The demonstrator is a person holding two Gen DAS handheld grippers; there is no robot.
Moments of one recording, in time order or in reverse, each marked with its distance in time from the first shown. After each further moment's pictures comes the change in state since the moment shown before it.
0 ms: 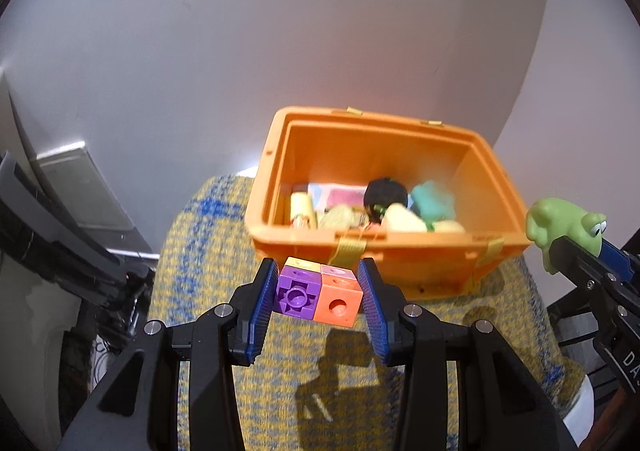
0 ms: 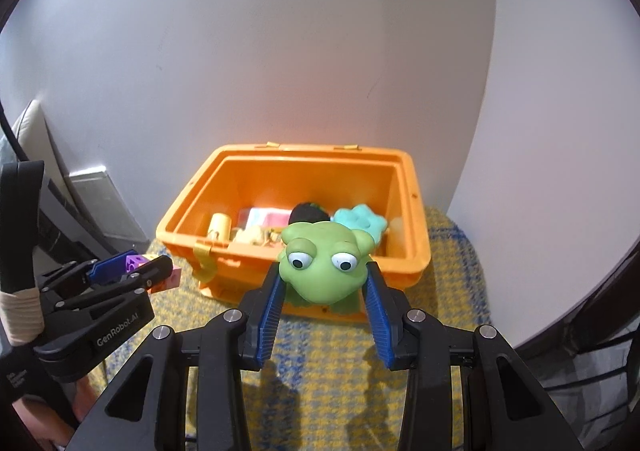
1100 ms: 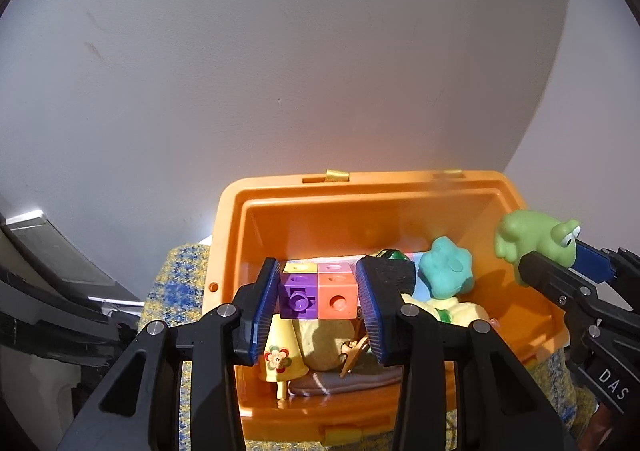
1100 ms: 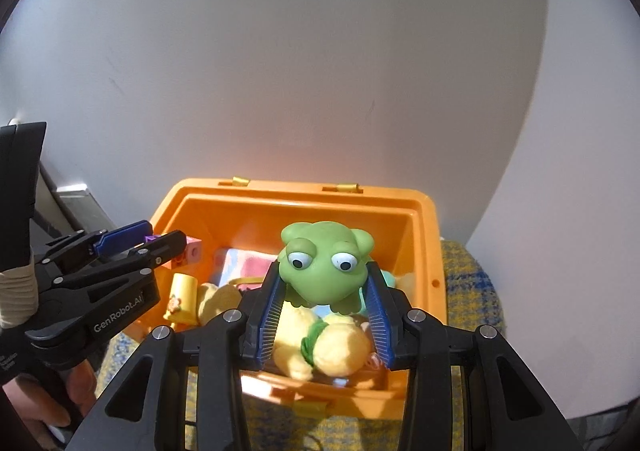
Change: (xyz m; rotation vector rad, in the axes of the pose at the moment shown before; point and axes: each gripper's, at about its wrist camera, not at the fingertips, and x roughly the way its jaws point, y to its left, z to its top) left arm 0.091 -0.023 0.091 0.140 0.045 -0.062; right arm 0.109 -0.023 0.071 0.008 0.099 0.052
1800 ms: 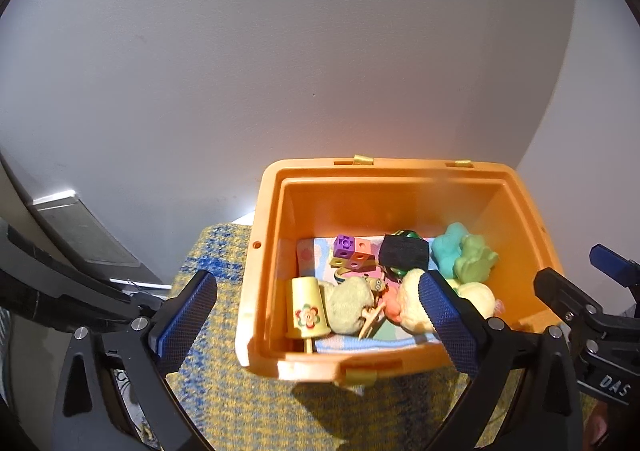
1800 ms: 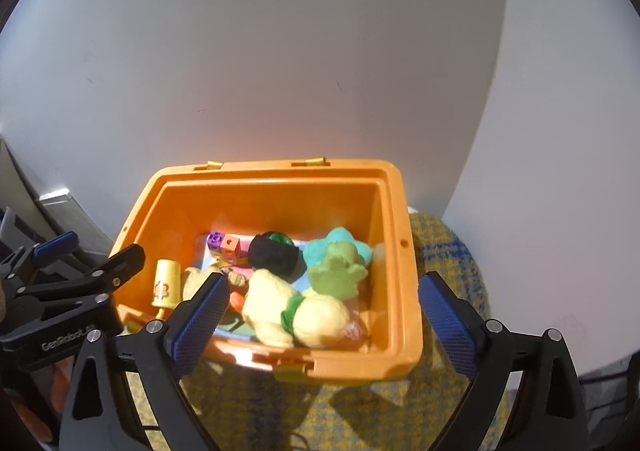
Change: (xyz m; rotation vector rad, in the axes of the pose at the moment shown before) left arm -0.046 0.009 -0.020 -0.006 0.005 0.057; right arm -0.021 -0.011 -0.017 0.066 0.038 -0.082
